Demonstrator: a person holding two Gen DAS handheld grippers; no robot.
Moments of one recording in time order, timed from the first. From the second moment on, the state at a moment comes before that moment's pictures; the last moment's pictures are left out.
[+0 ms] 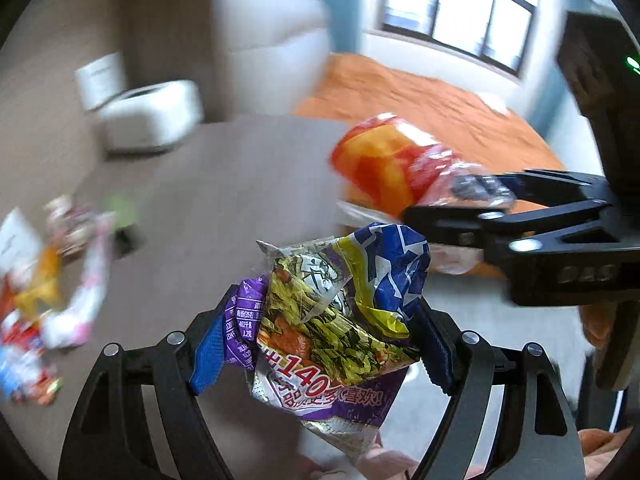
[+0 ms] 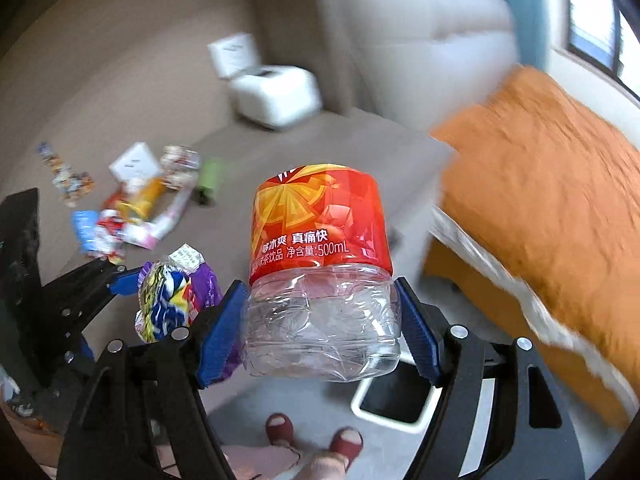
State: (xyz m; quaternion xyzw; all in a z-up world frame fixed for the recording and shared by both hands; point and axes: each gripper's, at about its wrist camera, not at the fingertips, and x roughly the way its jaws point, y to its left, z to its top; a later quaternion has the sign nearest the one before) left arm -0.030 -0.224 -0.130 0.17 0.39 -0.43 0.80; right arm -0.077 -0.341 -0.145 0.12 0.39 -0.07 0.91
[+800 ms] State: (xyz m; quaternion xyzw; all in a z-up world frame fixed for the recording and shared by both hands) left arm -0.069 -0.389 -0.577 0.28 0.58 -0.44 0.63; right arm -0.096 -0.503 -0.598 0.33 0.55 -0.18 0.75
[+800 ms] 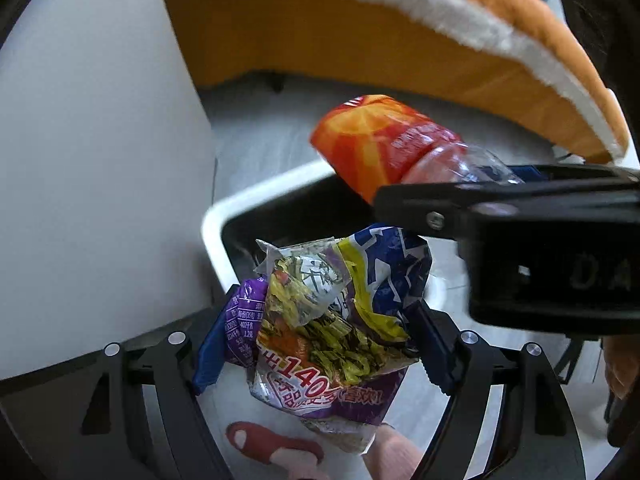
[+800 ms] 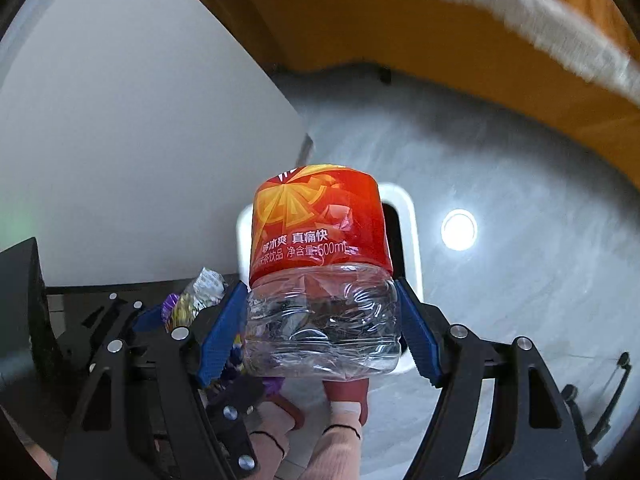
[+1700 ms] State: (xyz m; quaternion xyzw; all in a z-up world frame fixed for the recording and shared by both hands) left arm -0.065 -0.396 -0.420 0.21 0.59 -0.41 0.67; right arm -0.145 -0.481 -0.427 0.31 0.50 -0.21 0.78
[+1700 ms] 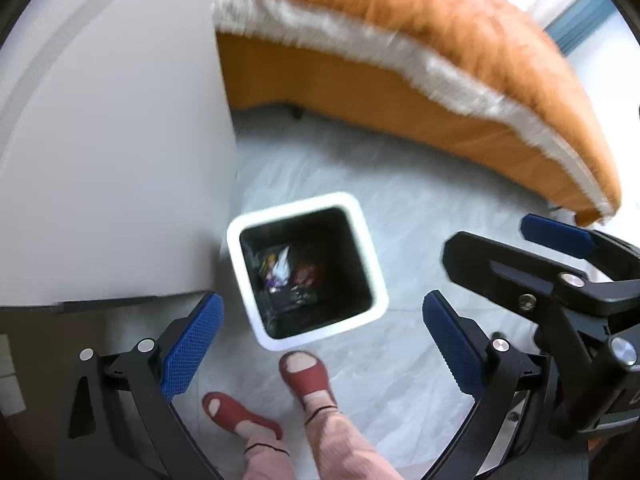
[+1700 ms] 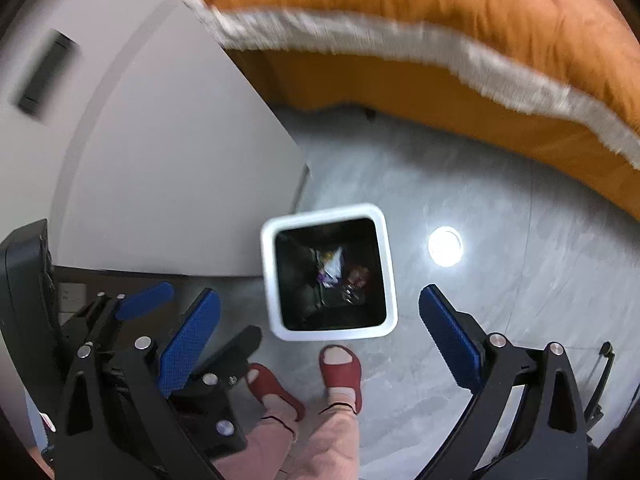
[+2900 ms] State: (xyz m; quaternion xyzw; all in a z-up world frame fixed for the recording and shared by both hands) left arm 0.022 -0.083 -0.097 0.08 0.36 -0.18 0.91; right arm -0.015 -0.223 -0.113 0.07 0.32 0.07 0.94
